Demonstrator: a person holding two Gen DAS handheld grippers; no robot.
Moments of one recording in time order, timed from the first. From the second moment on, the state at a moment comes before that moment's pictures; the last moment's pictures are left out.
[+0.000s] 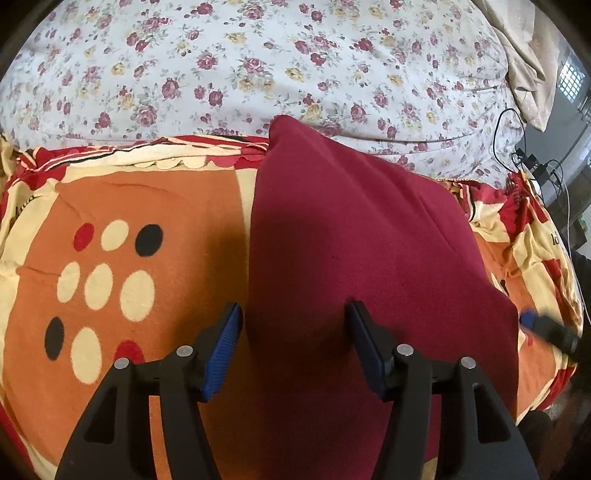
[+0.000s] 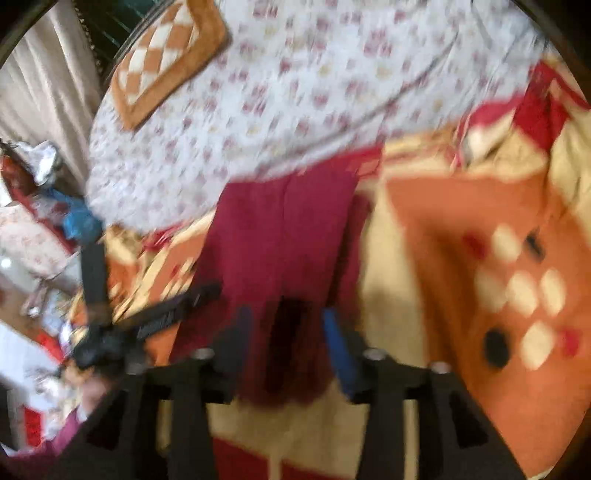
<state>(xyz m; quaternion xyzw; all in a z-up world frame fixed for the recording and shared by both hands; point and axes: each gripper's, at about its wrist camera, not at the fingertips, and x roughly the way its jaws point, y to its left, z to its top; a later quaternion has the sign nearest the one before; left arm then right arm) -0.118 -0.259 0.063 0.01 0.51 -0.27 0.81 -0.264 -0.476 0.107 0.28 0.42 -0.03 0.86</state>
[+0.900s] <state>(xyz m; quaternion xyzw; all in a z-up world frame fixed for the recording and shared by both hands) -0.111 -0.259 0.057 0.00 0.52 -0.28 0.80 -0.218 -0.480 0.062 0.30 0.42 -0.04 0.86</state>
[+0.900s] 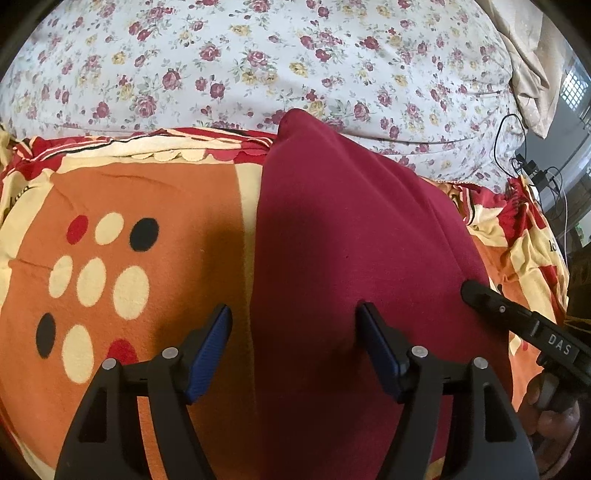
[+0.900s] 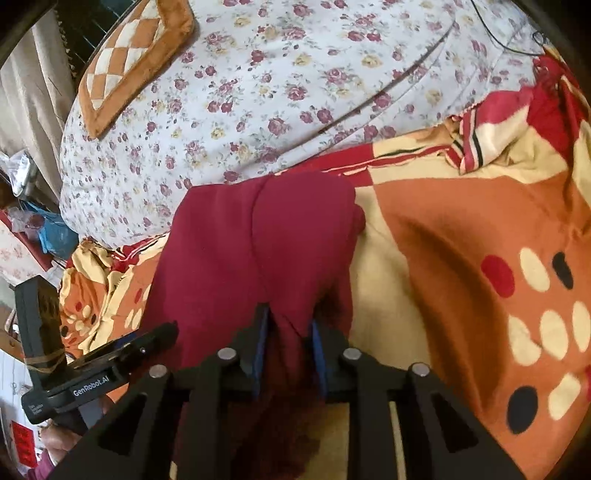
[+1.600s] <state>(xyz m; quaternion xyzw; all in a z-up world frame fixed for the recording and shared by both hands) -0.062 -0.276 0.034 -0.04 0.58 -0.36 0.73 -0.184 -0.503 0.024 0.35 0.43 0.00 0.83</state>
